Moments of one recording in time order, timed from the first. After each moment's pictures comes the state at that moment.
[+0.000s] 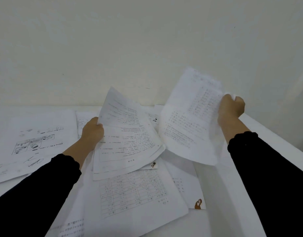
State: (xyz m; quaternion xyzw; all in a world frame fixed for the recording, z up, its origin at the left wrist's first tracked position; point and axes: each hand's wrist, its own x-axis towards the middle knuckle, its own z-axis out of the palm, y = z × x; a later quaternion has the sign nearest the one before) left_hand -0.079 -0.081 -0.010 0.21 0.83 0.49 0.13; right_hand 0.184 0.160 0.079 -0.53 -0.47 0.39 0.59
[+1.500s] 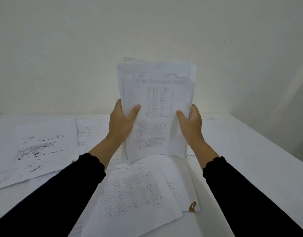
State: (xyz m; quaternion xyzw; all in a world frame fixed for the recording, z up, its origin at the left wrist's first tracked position) left_hand 0.007 -0.052 0.054 0.37 0.63 0.68 0.04; right_hand 0.149 0.084 0.046 -0.32 -0.68 0.41 0.51
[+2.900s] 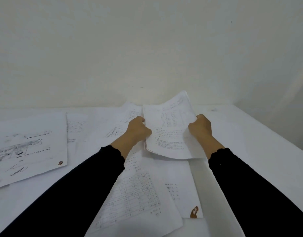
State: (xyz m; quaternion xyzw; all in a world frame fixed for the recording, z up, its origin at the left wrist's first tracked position) left_hand 0.007 0.020 0.006 0.34 0.80 0.43 0.25; right_hand 0.158 0.153 0.011 -0.59 -0.73 0.26 0.25
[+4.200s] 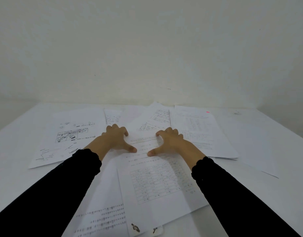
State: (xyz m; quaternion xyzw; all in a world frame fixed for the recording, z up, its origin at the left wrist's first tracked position) left_hand -0.086 -0.134 -0.009 0.39 0.90 0.09 0.16; right_hand 0.071 0.002 -0.006 -0.32 -0.93 0.15 -0.06
